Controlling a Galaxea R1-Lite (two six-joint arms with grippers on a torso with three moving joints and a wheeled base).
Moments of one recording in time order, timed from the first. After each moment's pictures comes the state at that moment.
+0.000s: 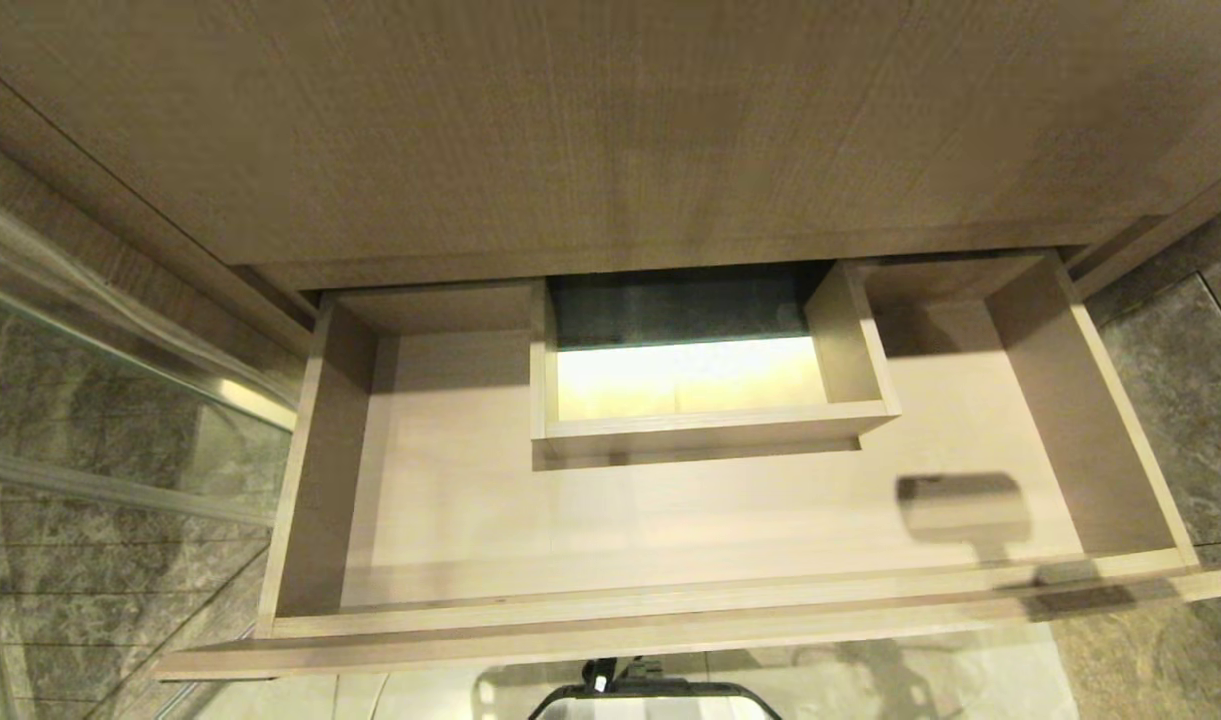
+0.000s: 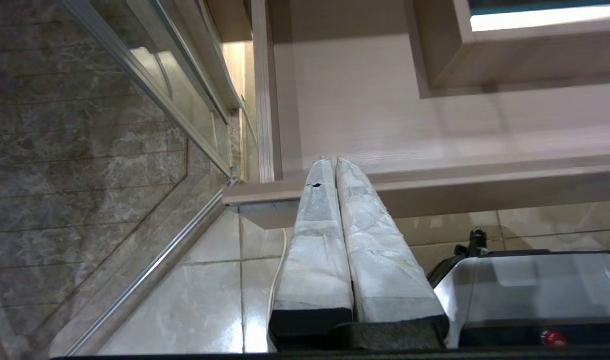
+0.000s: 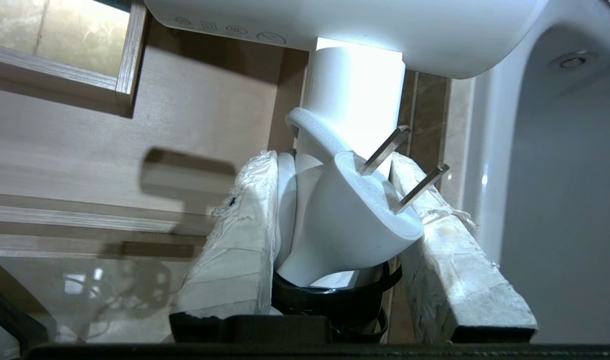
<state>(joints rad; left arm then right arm) 0.00 0.00 0.00 0.00 0.00 0.00 -0.40 0.73 -1.07 0.39 0.16 -0.57</state>
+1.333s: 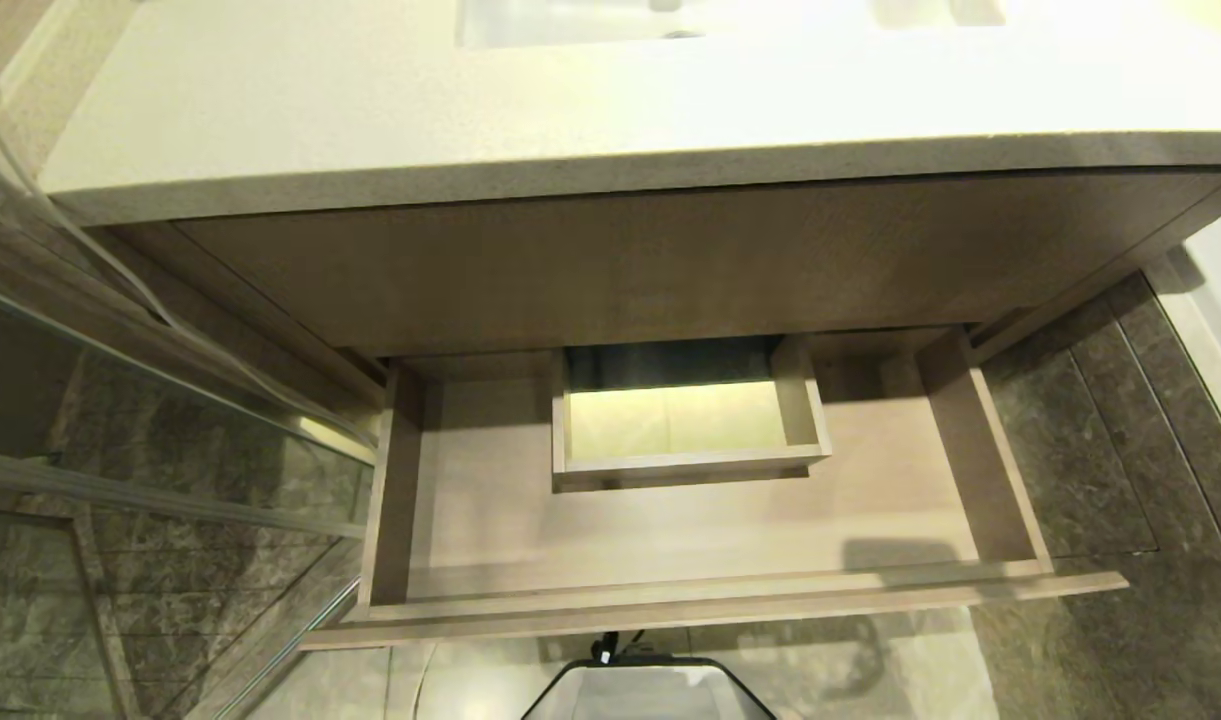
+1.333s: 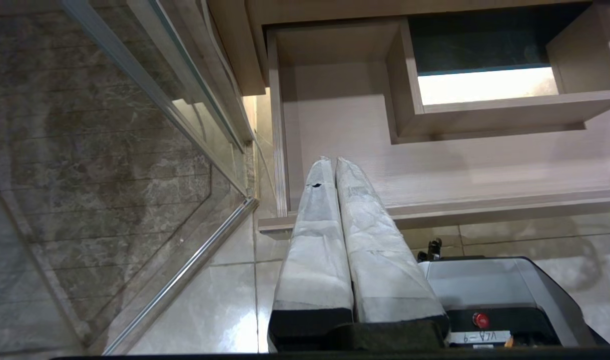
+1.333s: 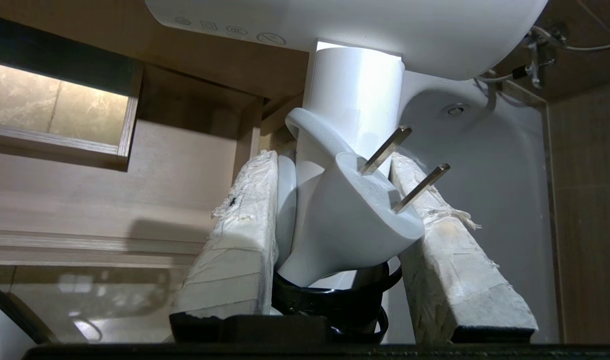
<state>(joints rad) 0.00 0.00 0.00 0.00 0.00 0.00 -0.40 0.60 -0.97 0.31 0.16 -0.52</state>
